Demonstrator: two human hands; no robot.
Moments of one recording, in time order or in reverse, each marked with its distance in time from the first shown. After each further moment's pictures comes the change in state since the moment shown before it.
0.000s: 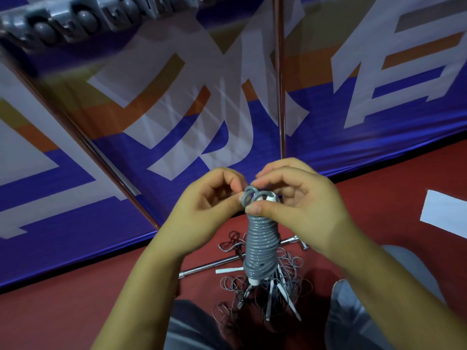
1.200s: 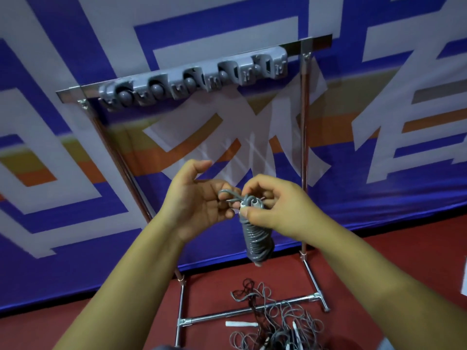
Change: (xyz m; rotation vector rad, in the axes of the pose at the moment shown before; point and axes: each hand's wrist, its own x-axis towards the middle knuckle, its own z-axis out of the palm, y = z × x) left_hand 0.039 0.057 -0.060 -0.453 0.186 -0.405; right_hand 0.076 -0.027 0.027 -0.109 -0.276 0.036
